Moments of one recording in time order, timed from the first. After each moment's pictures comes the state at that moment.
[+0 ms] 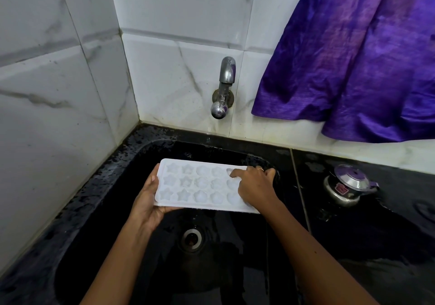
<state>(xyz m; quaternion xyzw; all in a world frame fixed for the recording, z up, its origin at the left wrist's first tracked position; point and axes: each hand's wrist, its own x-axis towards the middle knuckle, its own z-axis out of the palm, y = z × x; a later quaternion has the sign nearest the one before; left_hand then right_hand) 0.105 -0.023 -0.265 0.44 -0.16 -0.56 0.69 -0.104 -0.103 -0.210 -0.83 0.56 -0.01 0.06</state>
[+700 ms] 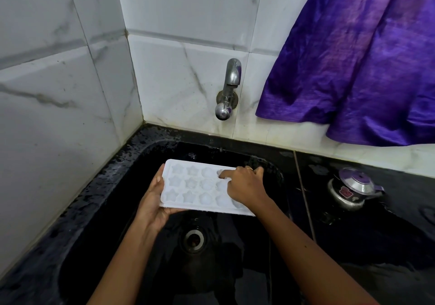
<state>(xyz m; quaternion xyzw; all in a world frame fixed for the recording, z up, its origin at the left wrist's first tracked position) 0.097 -0.020 -0.258 0.43 -0.12 -0.56 0.70 -0.079 -0.103 -0.209 -0.85 0.52 -0.01 0.09</state>
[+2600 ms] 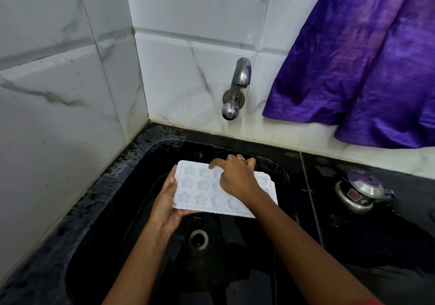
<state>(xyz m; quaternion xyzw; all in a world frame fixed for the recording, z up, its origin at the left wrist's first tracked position) 0.091 -0.027 -0.273 0.41 -0.13 -0.58 0.69 -0.047 -0.101 -0.195 -0.87 0.49 -0.06 0.09</state>
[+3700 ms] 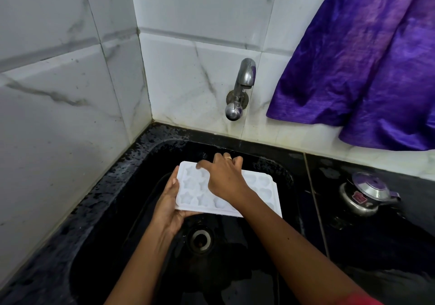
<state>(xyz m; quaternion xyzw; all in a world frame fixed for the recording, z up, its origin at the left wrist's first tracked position) 0.086 -0.026 -0.272 0.34 -0.09 -0.58 0.74 -0.019 -0.093 -0.195 -0.90 0.44 -0.03 0.07</state>
